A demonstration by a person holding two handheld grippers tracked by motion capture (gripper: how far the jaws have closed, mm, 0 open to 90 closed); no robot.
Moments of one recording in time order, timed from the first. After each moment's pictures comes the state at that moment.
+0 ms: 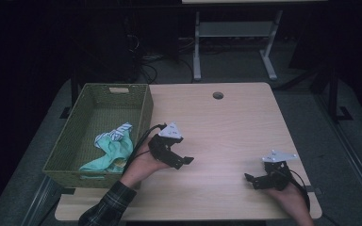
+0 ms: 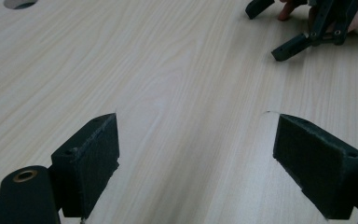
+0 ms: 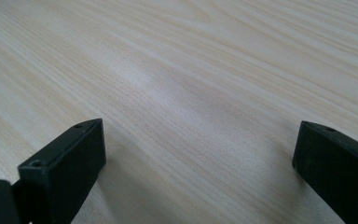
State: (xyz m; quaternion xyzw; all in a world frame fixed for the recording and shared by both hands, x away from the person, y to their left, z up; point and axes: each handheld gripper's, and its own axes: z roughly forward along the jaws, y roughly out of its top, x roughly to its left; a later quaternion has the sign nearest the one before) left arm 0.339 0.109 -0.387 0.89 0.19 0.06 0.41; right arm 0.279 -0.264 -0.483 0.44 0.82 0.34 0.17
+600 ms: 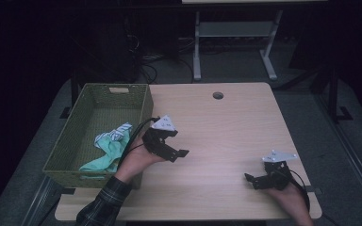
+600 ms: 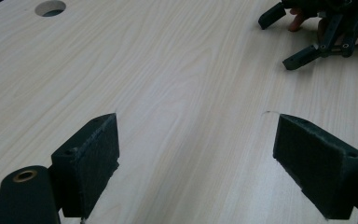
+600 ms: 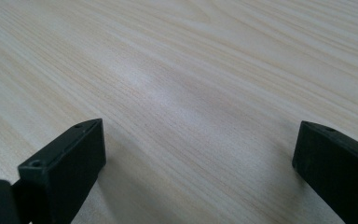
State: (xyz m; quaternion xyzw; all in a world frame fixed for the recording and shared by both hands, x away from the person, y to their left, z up) left arm 0.348 0.125 -0.370 0.88 0.21 0.07 0.41; right arm 0.279 -0.264 -0.483 0.44 0.82 0.34 0.17
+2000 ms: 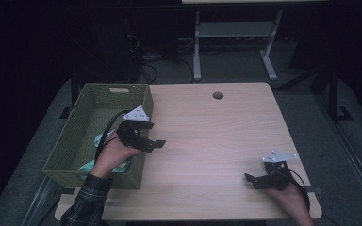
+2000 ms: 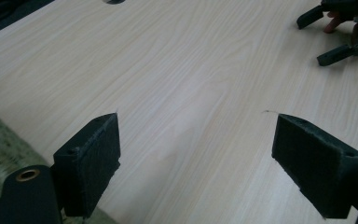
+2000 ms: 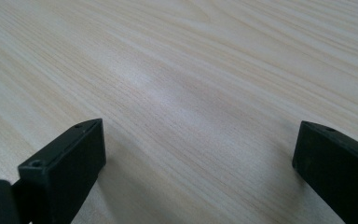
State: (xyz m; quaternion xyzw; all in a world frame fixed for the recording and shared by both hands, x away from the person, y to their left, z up) left arm 0.356 0.190 -0.349 0.87 0.26 0.10 0.40; right arm 0.279 -0.264 -0.483 0.44 0.82 0.34 0.17
